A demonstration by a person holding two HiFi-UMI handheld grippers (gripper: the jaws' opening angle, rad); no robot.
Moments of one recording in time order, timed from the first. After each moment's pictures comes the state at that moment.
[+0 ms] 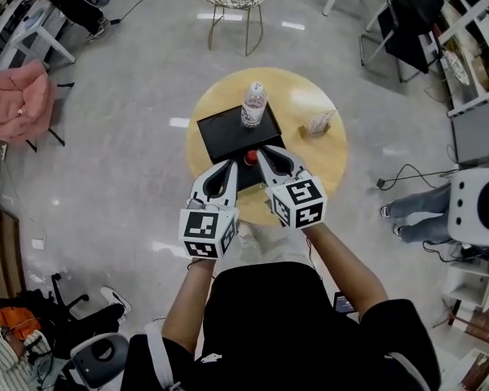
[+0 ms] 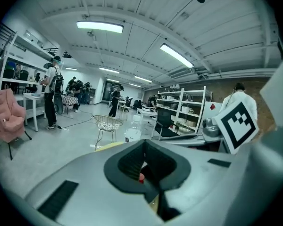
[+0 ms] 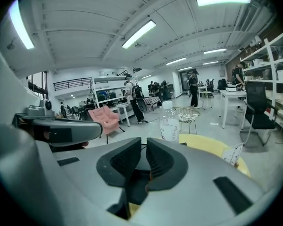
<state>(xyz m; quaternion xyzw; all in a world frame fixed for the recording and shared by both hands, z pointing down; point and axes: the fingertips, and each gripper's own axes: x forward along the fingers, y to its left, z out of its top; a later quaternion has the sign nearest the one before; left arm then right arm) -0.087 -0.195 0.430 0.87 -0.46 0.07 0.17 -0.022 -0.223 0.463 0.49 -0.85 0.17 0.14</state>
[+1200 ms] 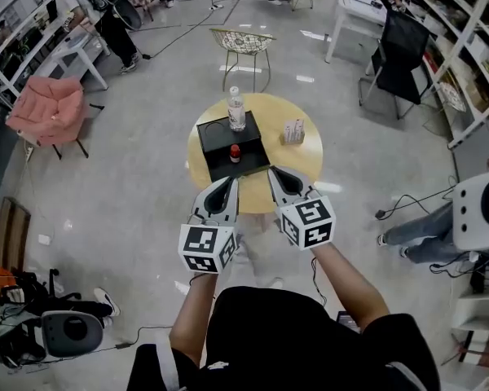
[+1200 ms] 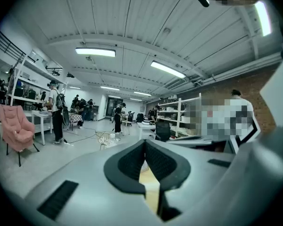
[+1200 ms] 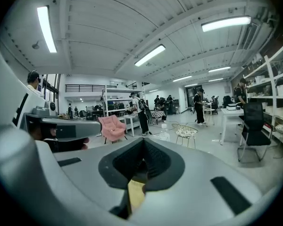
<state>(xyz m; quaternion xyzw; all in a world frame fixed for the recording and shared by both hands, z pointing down) 0.002 0.025 0.315 0.86 -0.50 0.02 0.09 0.082 -0.007 0.342 0.47 -0.88 0.09 0.09</state>
